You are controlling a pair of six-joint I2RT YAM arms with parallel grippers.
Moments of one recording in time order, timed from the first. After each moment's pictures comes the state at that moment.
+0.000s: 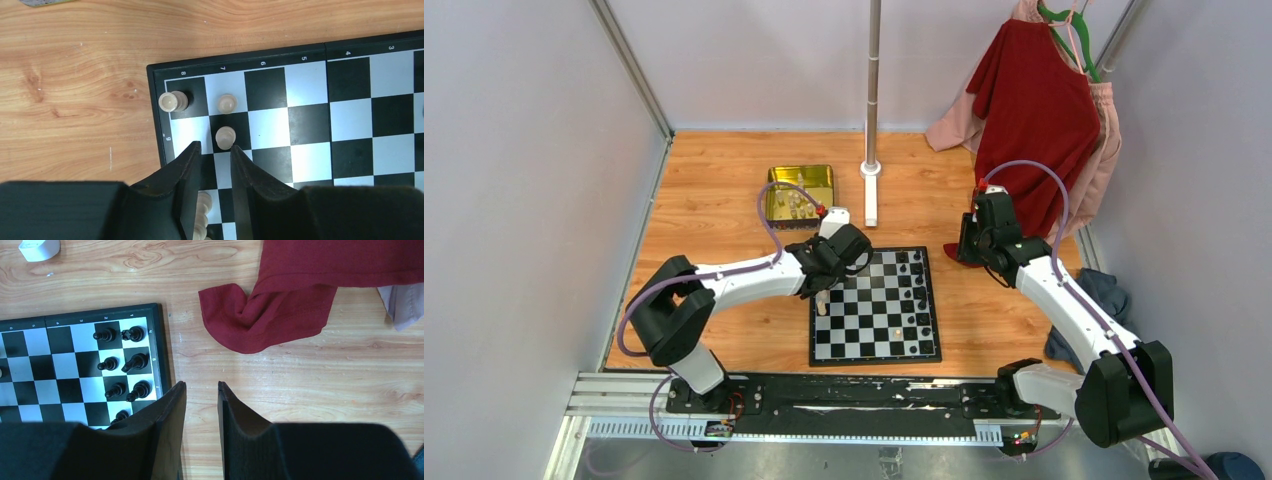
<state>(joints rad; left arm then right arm) -0.88 1.62 0.98 -0.35 -0.56 -0.64 0.31 1.15 0.83 -0.50 0.14 0.33</state>
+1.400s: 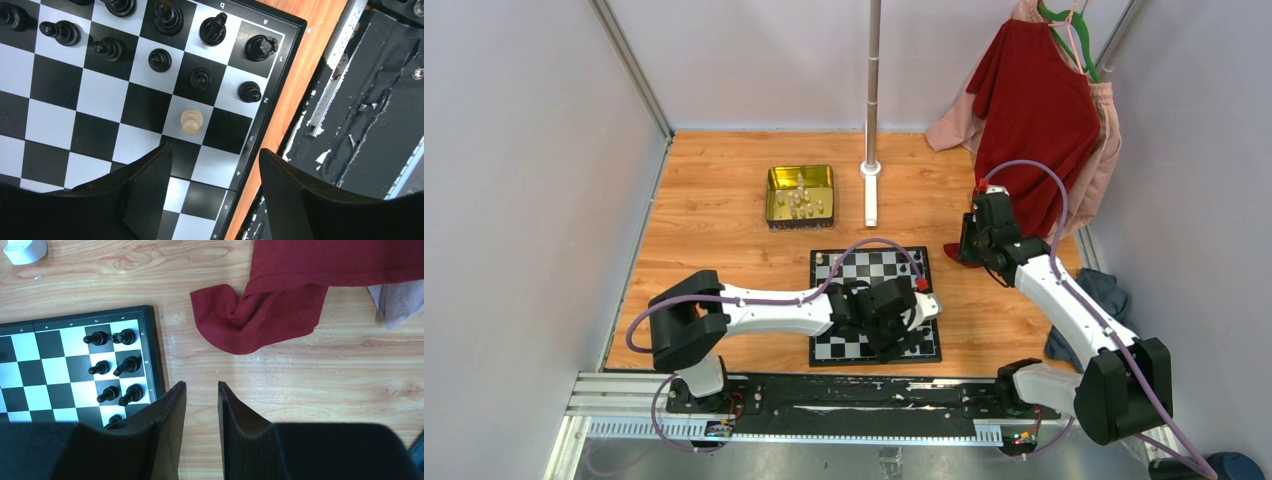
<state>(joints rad) -1.25 1.66 1.02 -0.29 0.05 -0.07 0.31 1.16 0.83 -0.50 0.17 0.33</state>
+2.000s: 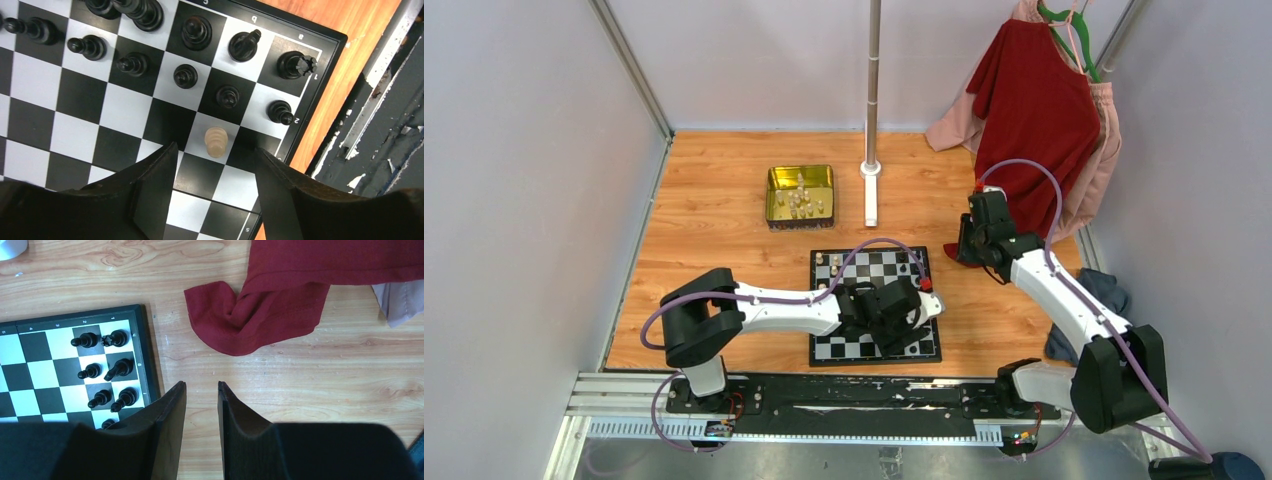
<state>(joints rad) -1.24 1.72 1.04 -0.24 -0.02 -0.03 0.31 1.21 0.84 -0.50 0.17 0.33</state>
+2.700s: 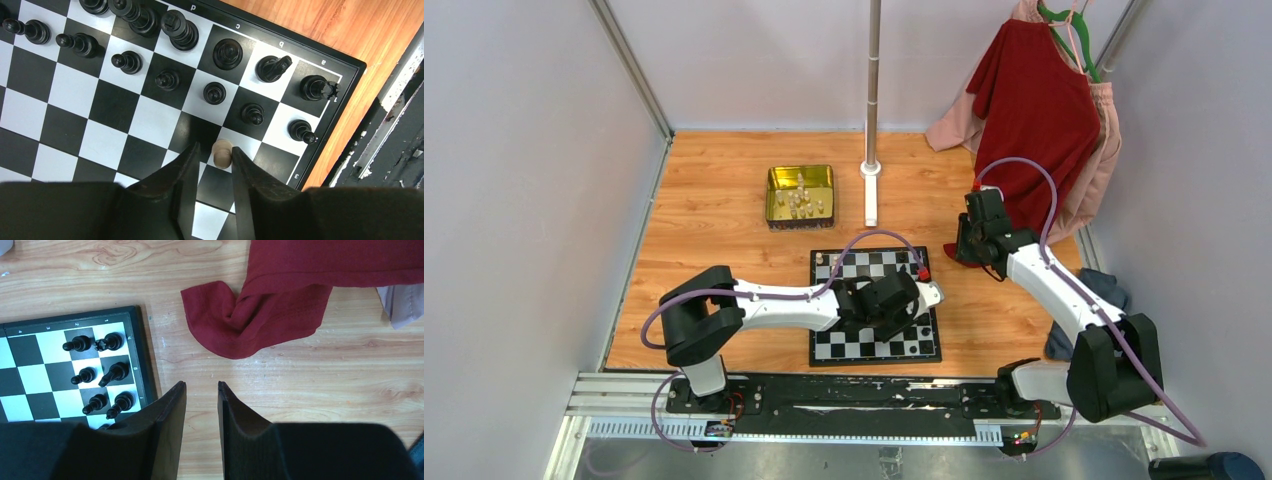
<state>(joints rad) -1.21 1.72 1.04 -0.19 -0.06 -0.03 0.31 1.26 0.86 -0.50 0.18 0.33</state>
